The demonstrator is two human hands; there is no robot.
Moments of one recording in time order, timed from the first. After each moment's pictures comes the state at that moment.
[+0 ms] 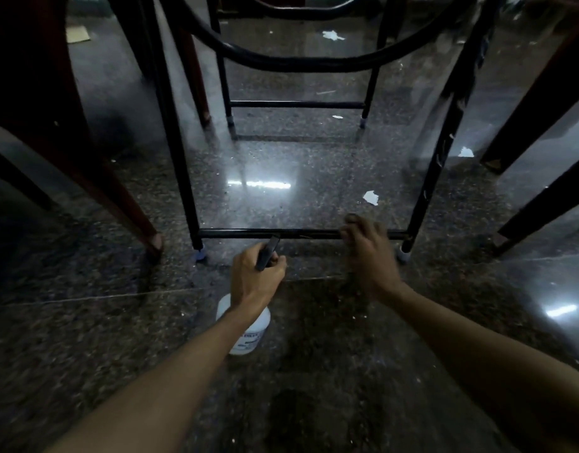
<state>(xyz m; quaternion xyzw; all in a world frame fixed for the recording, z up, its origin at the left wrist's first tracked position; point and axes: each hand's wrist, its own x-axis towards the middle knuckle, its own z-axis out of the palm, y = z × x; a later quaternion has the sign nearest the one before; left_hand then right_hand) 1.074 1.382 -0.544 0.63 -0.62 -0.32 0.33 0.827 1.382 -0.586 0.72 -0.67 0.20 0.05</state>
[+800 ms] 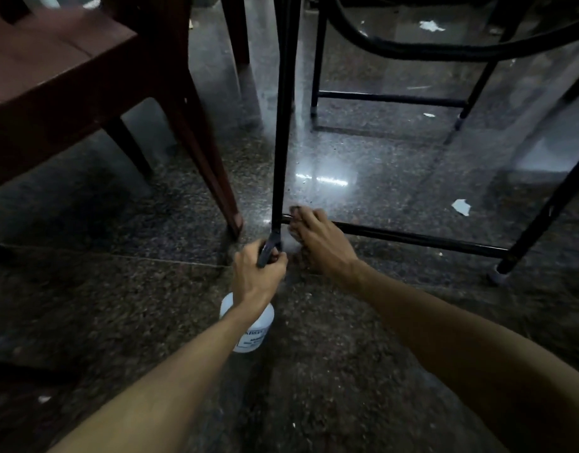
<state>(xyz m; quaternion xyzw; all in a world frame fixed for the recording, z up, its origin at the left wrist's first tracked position) 1.193 1.389 -0.536 0.73 -0.52 -0.26 0.35 1.038 1.313 -0.575 0.89 -0.44 0.09 0.11</state>
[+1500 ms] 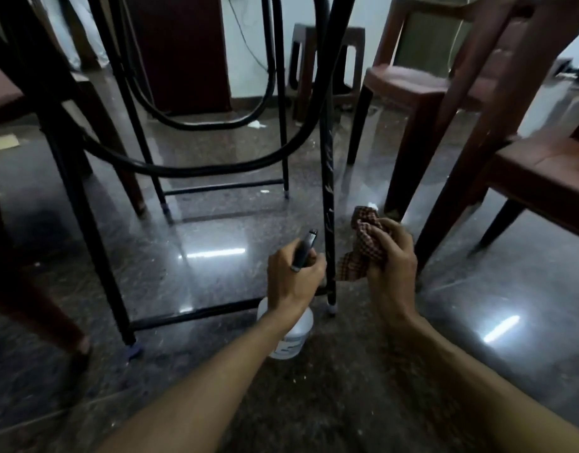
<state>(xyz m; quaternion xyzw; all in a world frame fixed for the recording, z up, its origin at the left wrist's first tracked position) 0.897 1.395 -0.414 0.45 -0.69 -0.37 0.42 0.747 1.463 -0.415 0.49 -0.71 0.50 0.08</state>
